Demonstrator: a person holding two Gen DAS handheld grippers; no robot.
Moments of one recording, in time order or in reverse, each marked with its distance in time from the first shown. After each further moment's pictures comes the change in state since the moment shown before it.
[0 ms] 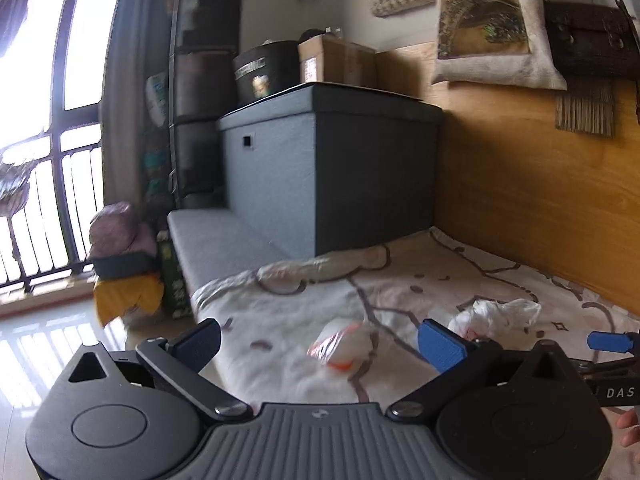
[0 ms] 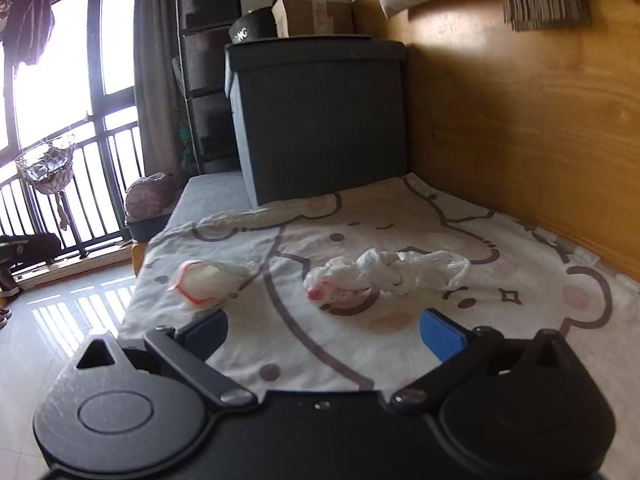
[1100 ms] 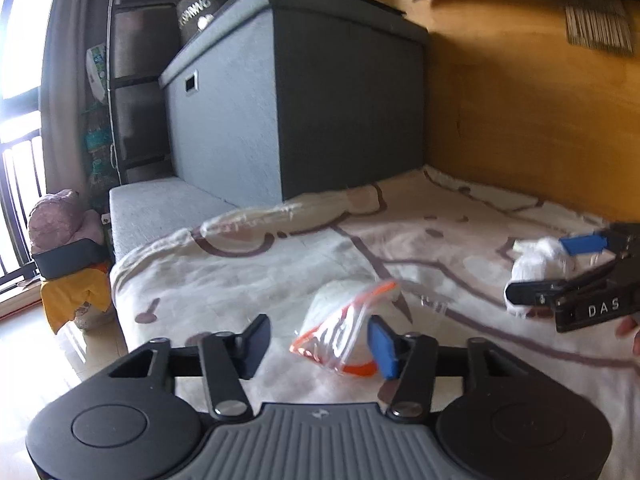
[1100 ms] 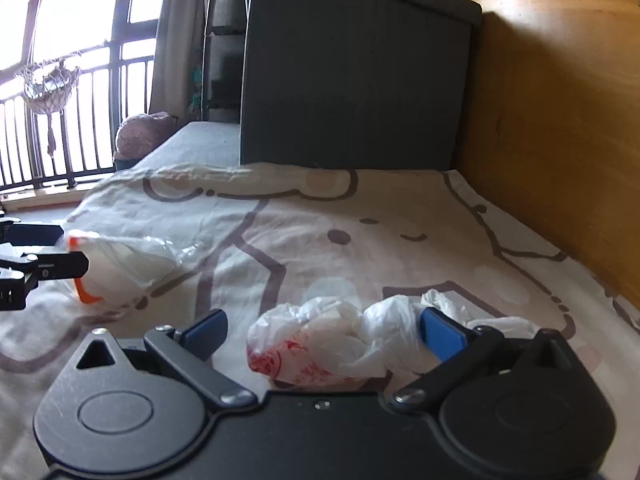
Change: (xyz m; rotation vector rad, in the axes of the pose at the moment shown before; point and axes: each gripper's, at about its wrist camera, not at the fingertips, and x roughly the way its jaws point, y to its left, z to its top) left arm 0.163 0.009 -0.052 0.083 0.095 -0.111; right arm 0.171 -0.002 0.015 -0.233 0.069 -0.008
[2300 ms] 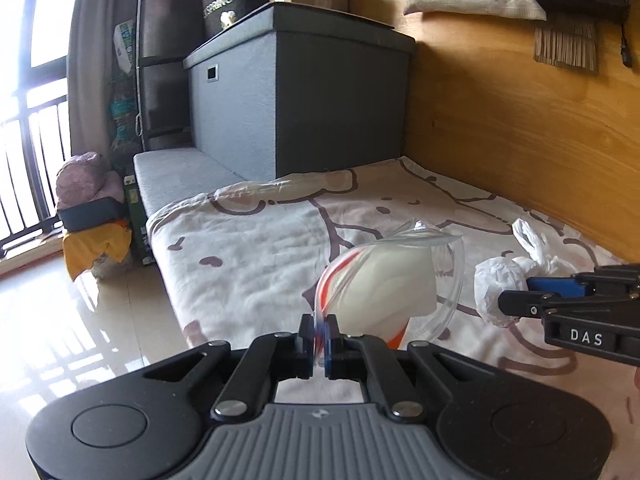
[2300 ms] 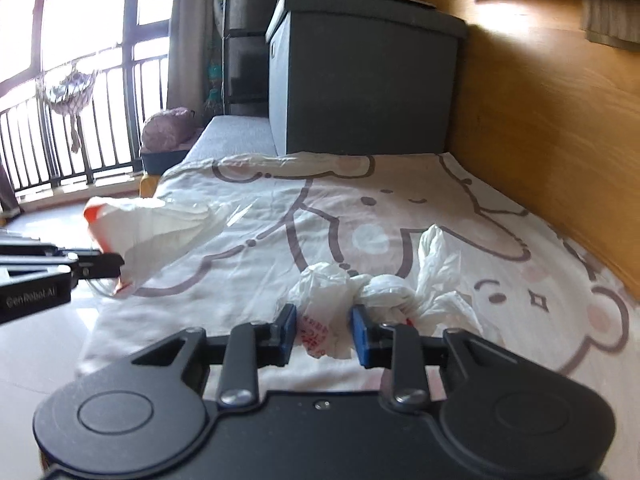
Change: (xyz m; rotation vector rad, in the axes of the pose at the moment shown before) left arm -0.146 -0.049 -0.010 -0.110 0.081 0.027; right arm -0.154 0.043 -0.026 0.063 0.053 0.031
